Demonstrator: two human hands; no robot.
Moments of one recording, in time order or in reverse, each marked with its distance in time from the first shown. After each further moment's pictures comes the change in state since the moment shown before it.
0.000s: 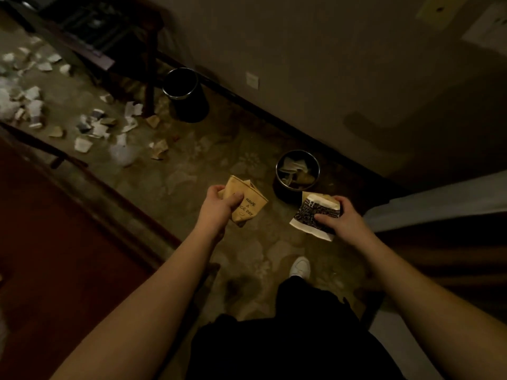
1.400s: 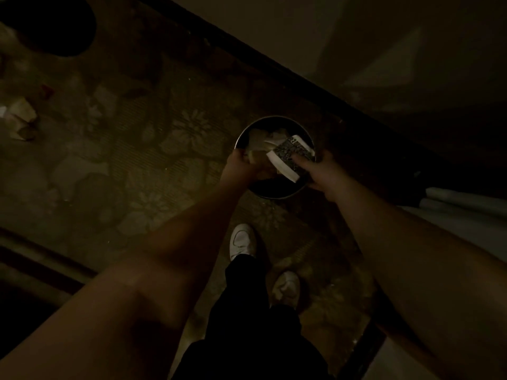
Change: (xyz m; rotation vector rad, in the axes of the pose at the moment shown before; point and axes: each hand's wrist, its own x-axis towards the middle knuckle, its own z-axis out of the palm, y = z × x) left_hand 0.536 -0.148 0.248 0.513 -0.166 -0.159; right_hand 0.535 0.120 0.045 0.348 0.017 0.435
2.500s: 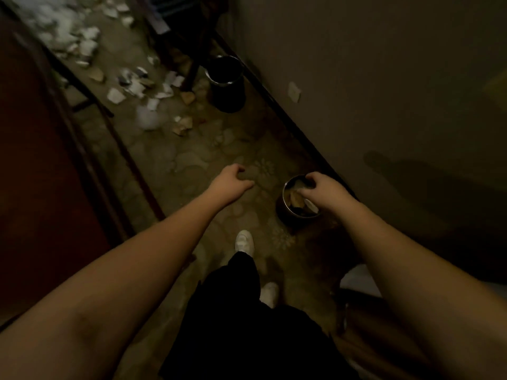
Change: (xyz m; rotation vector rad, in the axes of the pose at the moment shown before) left_hand -0.504 0.008 -0.164 0.083 0.387 0.217; right_hand -0.476 -0.073 -0.017 -1.096 -0.185 -0.668
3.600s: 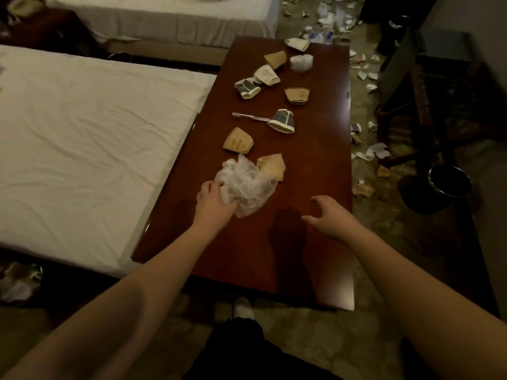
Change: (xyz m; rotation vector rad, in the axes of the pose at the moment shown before) left_hand -0.253 -0.456 -0.383 -0.217 0.832 -0.465; right_hand -0.063 -0.529 0.349 -0.592 -0.248 -0.726
